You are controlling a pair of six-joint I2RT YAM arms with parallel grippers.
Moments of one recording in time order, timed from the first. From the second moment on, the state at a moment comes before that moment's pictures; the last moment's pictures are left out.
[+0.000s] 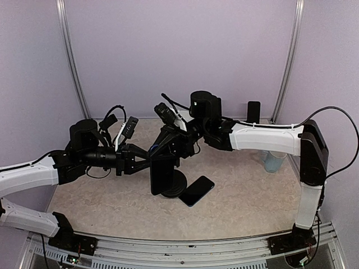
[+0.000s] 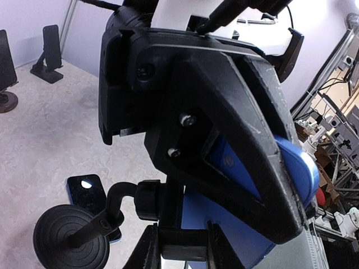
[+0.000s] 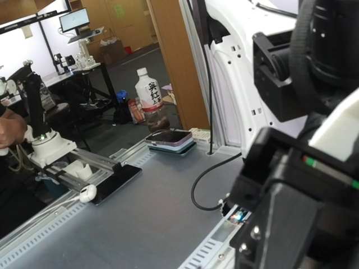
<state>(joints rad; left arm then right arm) -0.74 1.10 0.71 0.21 0.73 -0.34 0.91 1.93 1.55 0.36 -1.39 0.18</state>
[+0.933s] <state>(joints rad) -0.74 1.09 0.73 0.12 0.65 -0.30 0.88 1.91 1.49 0.29 -1.30 0.13</state>
